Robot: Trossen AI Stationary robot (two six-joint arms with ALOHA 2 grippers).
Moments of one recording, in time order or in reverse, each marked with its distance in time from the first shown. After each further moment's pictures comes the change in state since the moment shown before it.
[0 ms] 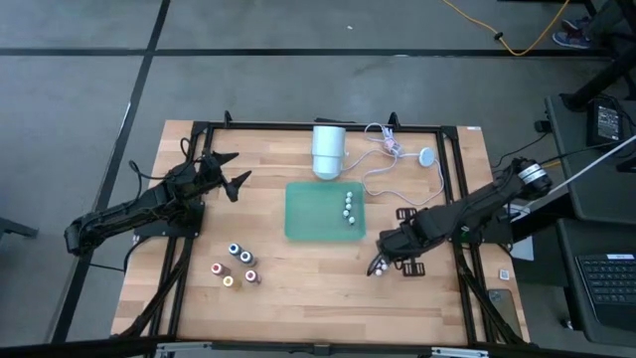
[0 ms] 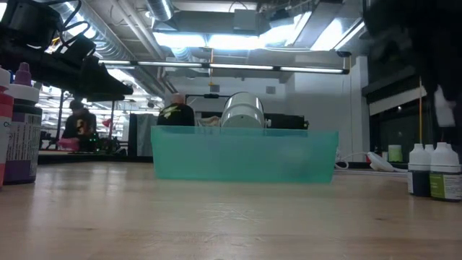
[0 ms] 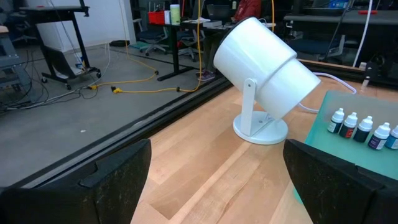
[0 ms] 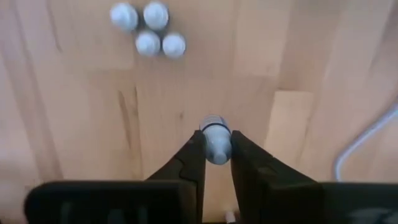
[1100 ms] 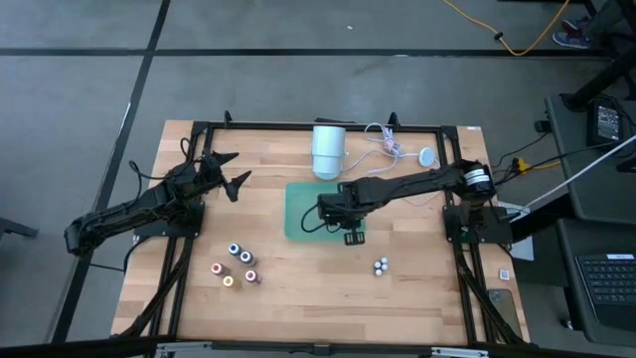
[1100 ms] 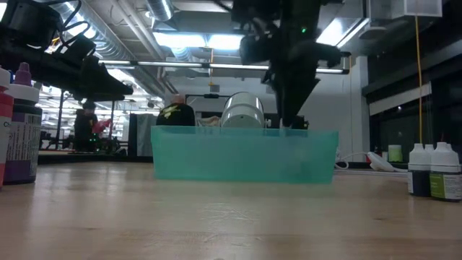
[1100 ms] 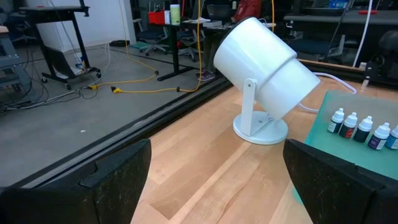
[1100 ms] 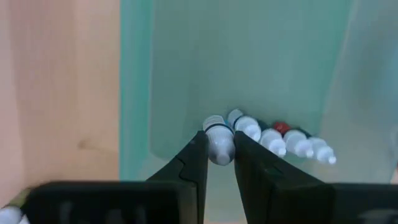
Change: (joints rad) left arm 0.000 0.000 0.000 0.000 0.000 0.000; right arm -0.360 0.415 0.384 0.189 0.063 -0.465
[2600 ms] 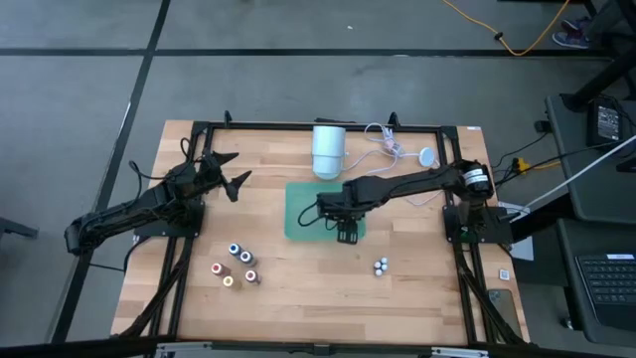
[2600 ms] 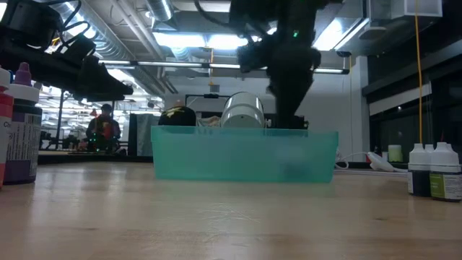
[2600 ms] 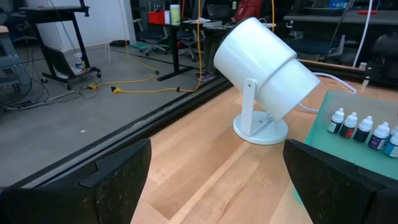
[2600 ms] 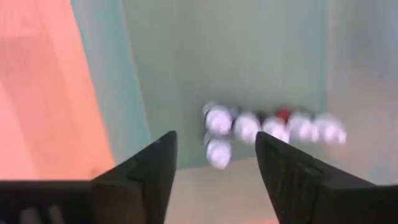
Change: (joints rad) left arm 0.000 0.000 0.000 0.001 0.000 0.000; right arm -0.006 0.011 0.009 -0.010 -0.006 0.249
